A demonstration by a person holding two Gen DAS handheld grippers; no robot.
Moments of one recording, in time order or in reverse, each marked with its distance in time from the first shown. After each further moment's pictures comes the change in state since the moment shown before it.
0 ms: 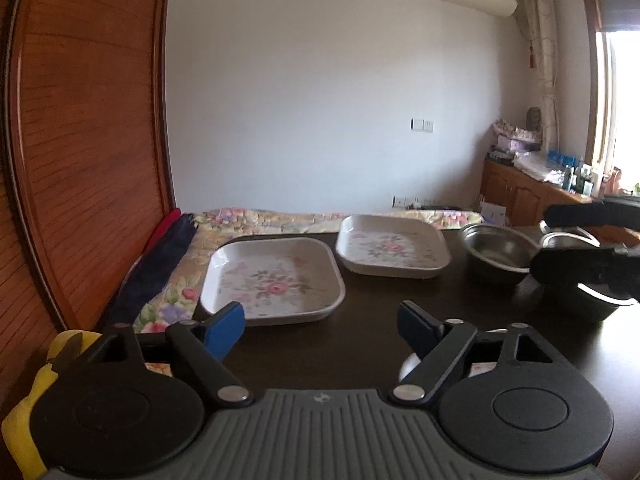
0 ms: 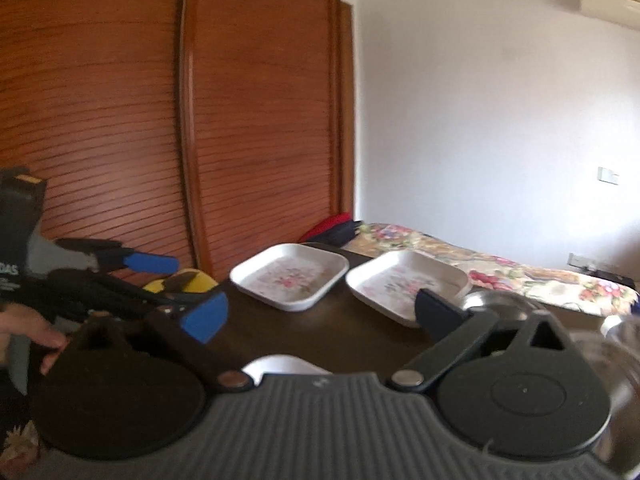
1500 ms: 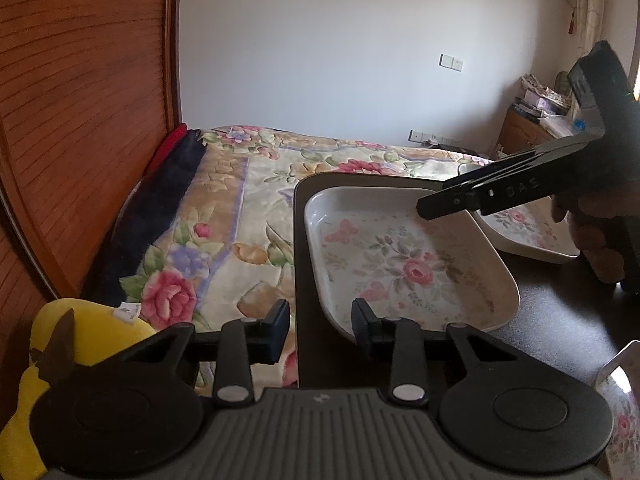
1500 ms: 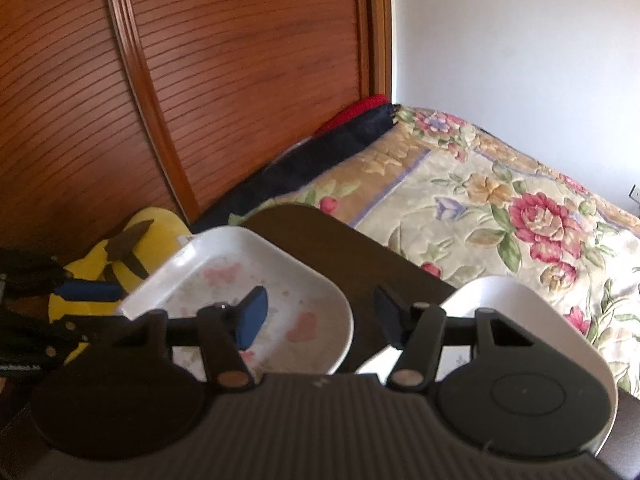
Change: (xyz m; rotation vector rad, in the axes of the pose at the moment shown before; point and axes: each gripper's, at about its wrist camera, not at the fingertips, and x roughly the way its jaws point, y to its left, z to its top) left arm 0.120 0.125 0.017 -0.087 0.253 -0.045; right arm 0.271 -0.036 0.051 0.029 0.449 0.112
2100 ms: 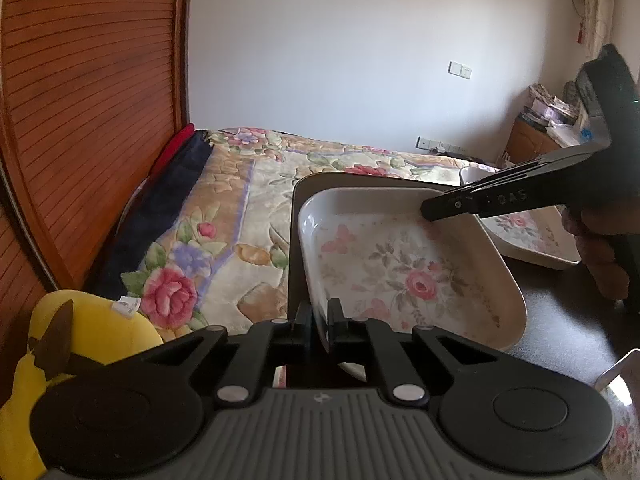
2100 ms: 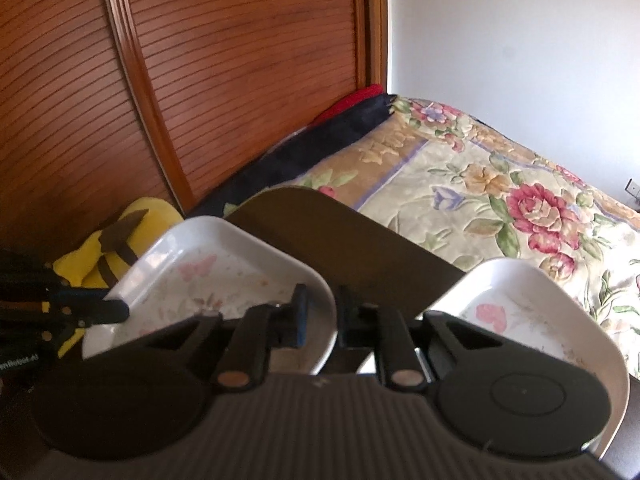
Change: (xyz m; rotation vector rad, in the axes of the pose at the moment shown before) left arm -0.004 -0.010 -0.004 -0.034 -0.021 0.026; right arm 0.003 0.008 -0.004 0.003 0.010 -0.020
